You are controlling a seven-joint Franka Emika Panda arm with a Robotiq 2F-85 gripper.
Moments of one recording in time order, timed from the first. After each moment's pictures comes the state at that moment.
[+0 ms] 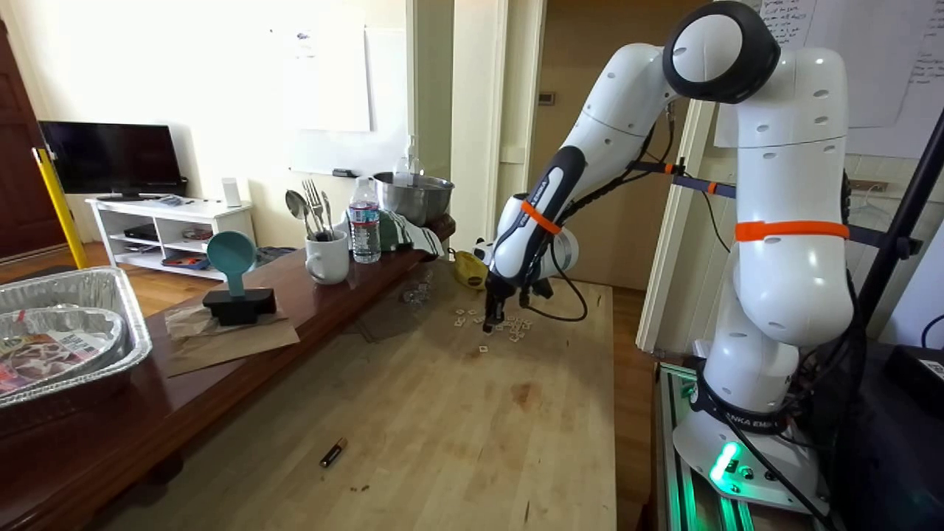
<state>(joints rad) -0.03 0.21 -0.20 -2.58 0.23 3.03 -0.94</state>
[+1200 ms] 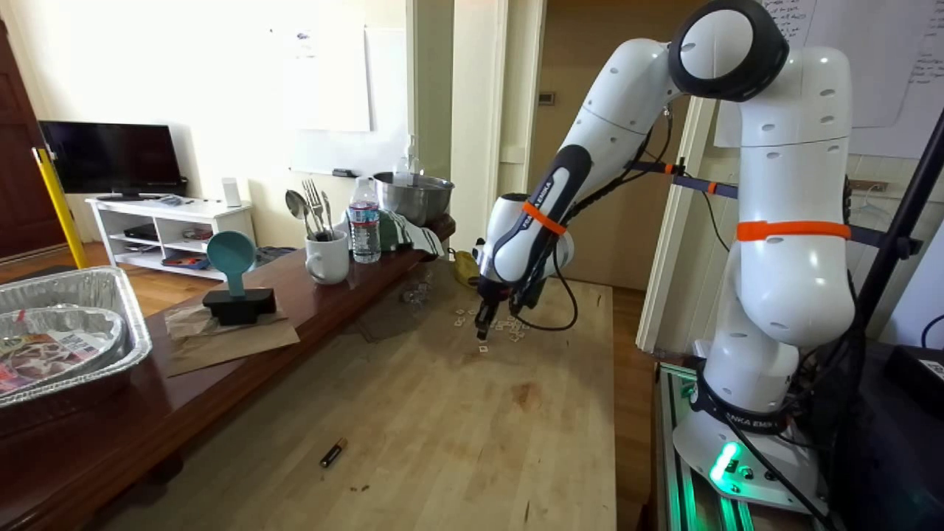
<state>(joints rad) -0.01 0.19 -0.16 -2.57 0.11 2.96 -0.36</state>
